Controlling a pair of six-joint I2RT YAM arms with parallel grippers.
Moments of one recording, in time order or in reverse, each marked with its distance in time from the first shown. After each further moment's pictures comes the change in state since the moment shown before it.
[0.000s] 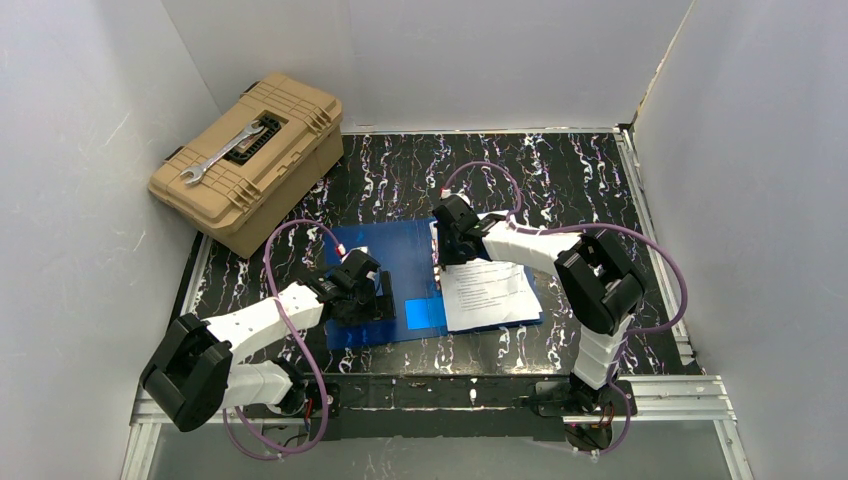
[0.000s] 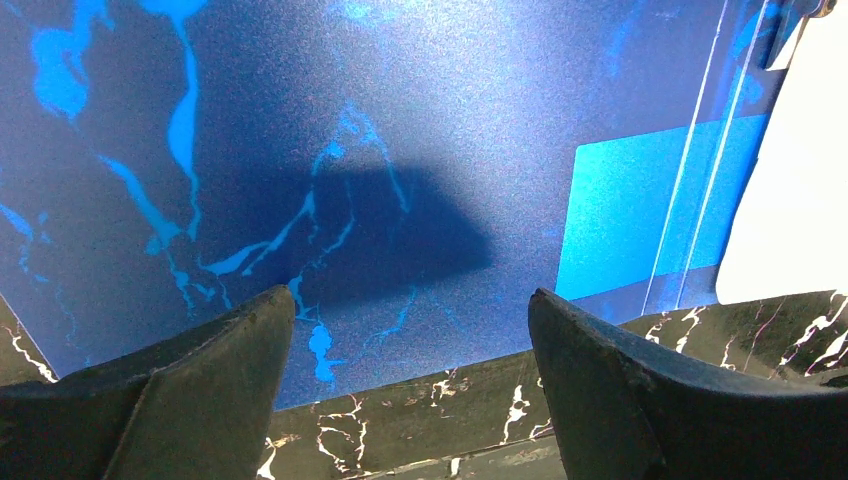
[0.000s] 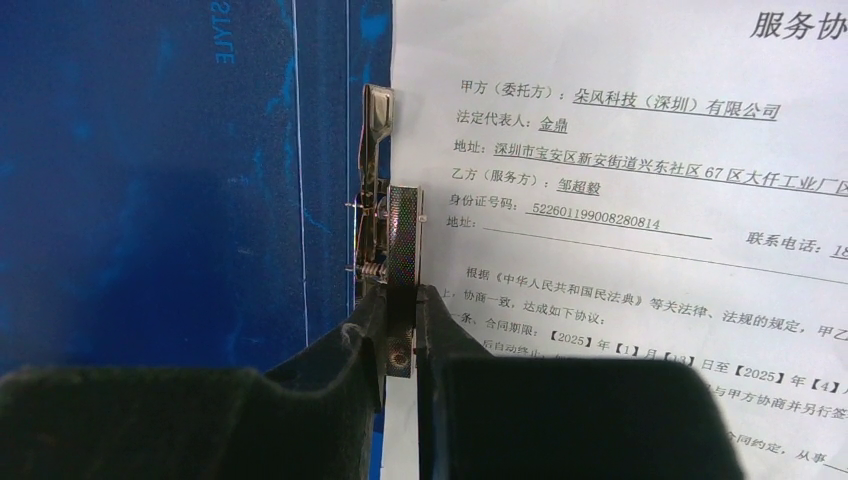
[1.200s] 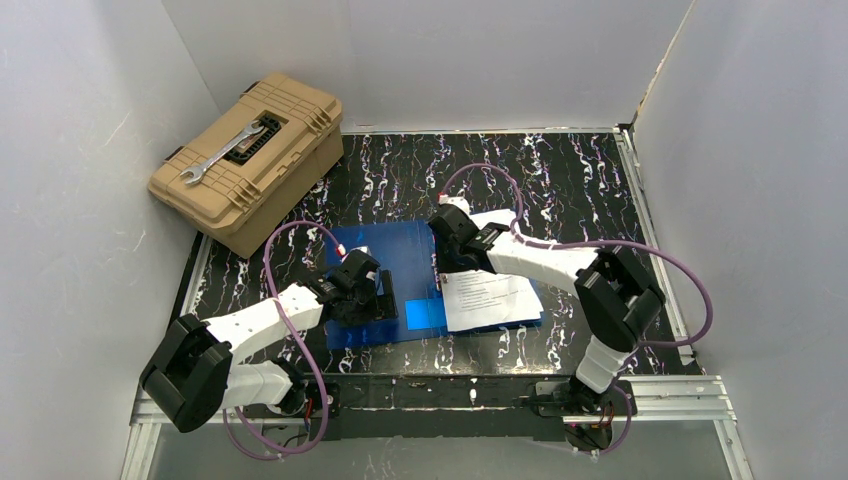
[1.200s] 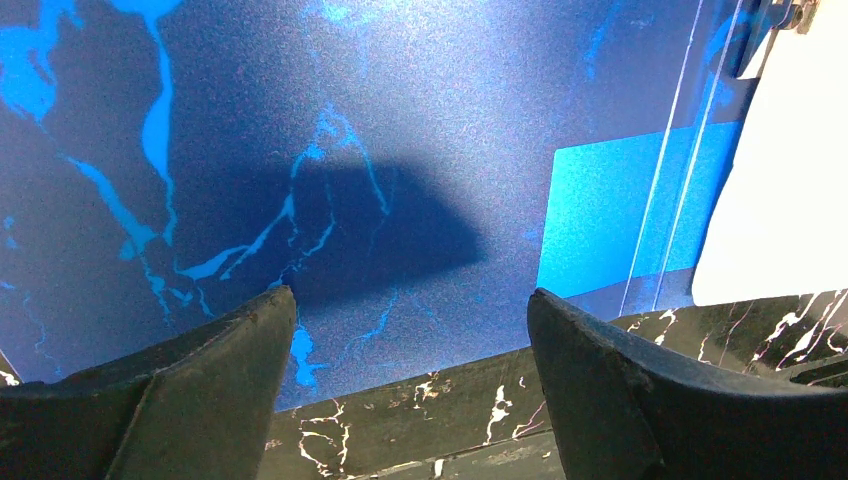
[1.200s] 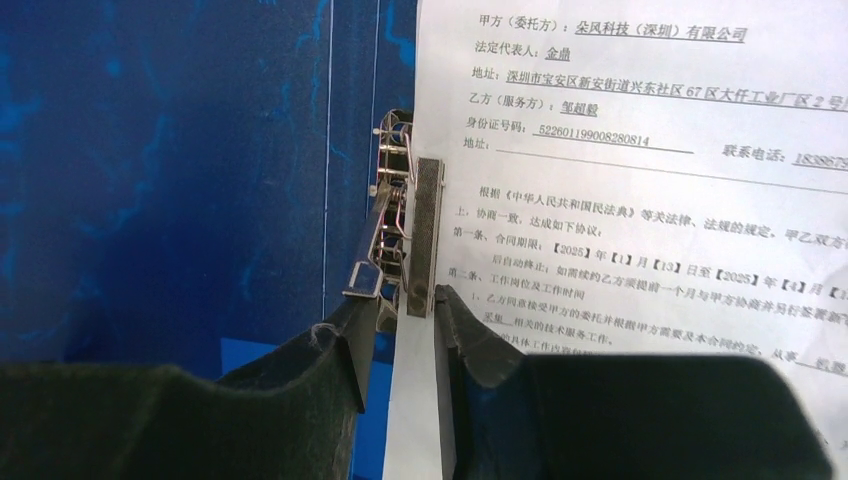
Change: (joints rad) left arm 0.000 -0.003 -0.010 0.029 0.021 -0.025; right arm 0.085 -0.109 -0.049 -0.046 0.112 0.021
